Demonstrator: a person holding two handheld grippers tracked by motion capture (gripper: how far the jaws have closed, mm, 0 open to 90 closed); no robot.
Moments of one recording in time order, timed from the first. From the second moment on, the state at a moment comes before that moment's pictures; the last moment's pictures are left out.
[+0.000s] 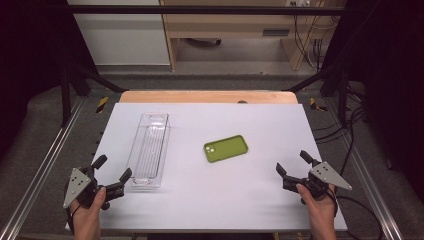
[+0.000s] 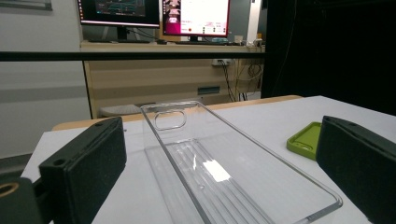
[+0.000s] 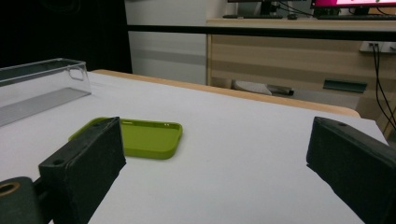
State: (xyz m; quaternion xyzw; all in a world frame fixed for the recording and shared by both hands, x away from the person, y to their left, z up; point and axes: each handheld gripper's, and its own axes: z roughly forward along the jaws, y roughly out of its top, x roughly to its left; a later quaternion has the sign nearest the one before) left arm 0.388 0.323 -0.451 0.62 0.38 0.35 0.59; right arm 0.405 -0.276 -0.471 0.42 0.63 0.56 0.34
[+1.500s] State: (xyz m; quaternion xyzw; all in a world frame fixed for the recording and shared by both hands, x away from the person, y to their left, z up) left arm 0.385 0.332 -0.449 0.60 0.39 0.35 0.60; right arm 0.470 -0.222 -0.428 0.45 0.75 0.41 0.26
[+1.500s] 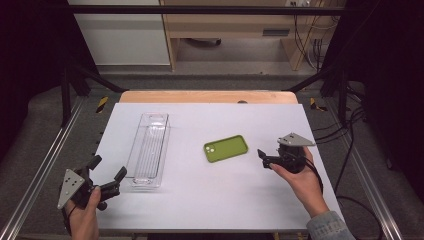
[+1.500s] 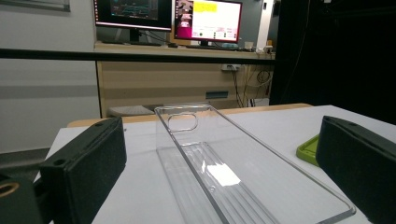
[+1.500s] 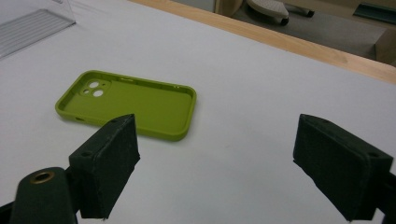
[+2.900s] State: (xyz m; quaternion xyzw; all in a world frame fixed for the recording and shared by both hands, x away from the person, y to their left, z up) left arm 0.386 0.327 -0.450 0.61 0.39 0.35 0.59; right arm 0.545 -0.188 -0.436 0.48 0.79 0.33 0.16
